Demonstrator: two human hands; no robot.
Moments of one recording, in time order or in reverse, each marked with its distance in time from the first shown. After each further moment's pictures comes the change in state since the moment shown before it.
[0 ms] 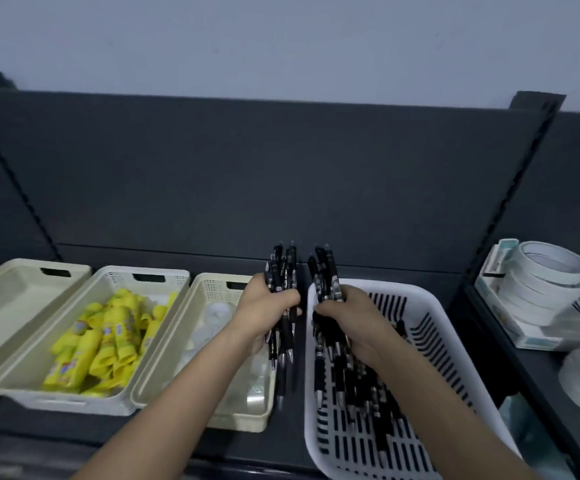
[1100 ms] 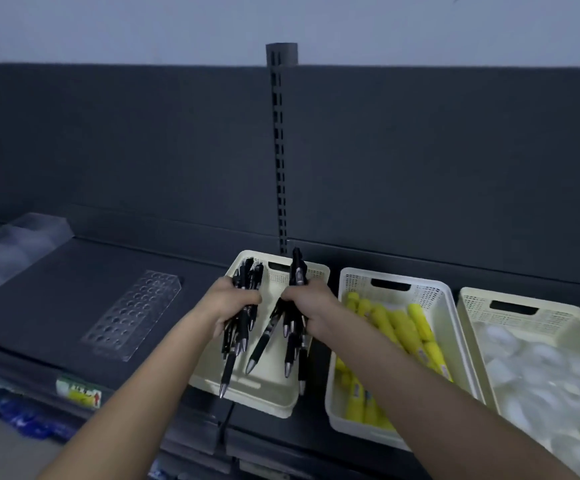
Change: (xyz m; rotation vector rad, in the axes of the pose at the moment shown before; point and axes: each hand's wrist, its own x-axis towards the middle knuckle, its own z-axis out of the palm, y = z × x) left_hand 0.055 -0.061 -0.525 0.183 0.262 -0.331; right_hand 0.111 -0.011 0.528 0.031 -0.105 0.323
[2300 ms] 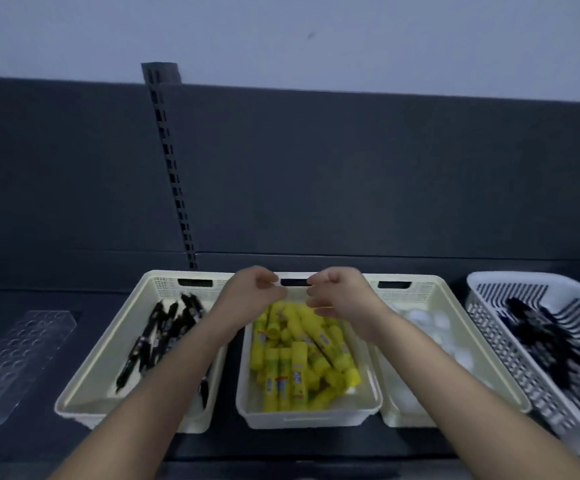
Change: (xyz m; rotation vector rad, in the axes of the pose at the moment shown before) left_hand -0.048 0.052 0.131 0.250 -0.233 0.439; right_hand -0.085 -0.010 -0.161 -0.163 0.233 -0.269
